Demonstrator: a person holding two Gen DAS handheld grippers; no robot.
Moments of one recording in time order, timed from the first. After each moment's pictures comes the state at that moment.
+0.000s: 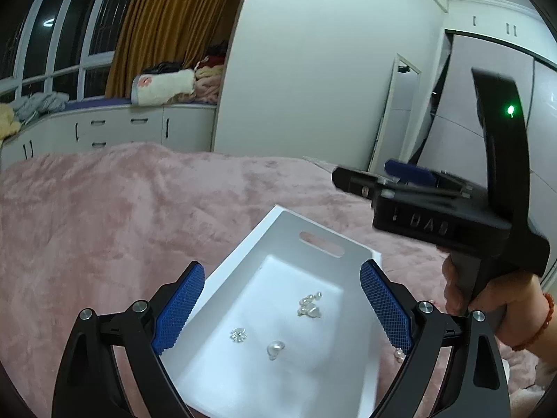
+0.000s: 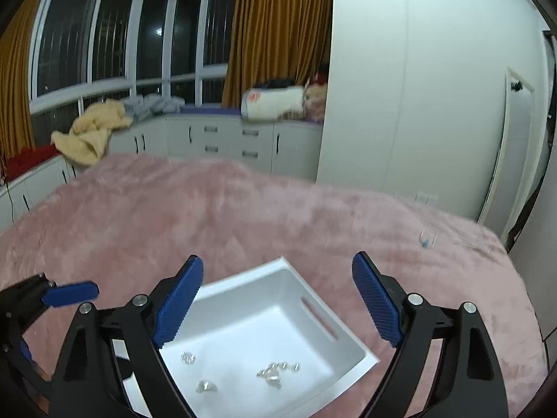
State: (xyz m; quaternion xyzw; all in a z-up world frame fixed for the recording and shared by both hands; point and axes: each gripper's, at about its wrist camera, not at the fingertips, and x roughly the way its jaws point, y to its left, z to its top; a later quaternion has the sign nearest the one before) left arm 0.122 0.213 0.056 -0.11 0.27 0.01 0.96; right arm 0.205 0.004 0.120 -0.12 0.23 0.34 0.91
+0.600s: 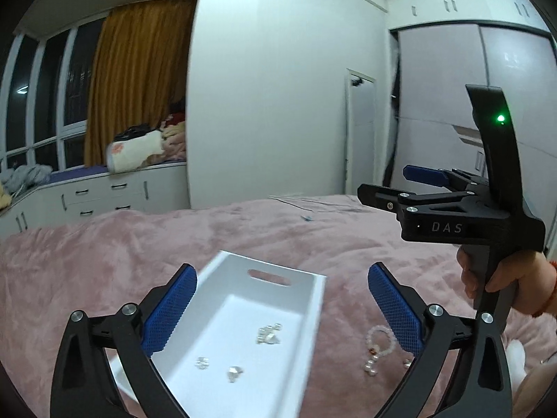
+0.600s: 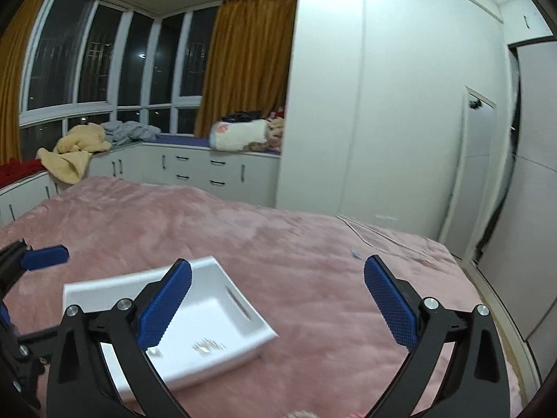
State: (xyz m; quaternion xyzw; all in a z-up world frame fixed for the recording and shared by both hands) left arm 0.100 0.112 0.084 -0.01 0.19 -0.02 0.98; right arm 0.184 -0.133 0.145 -0.11 0.18 0.28 0.94
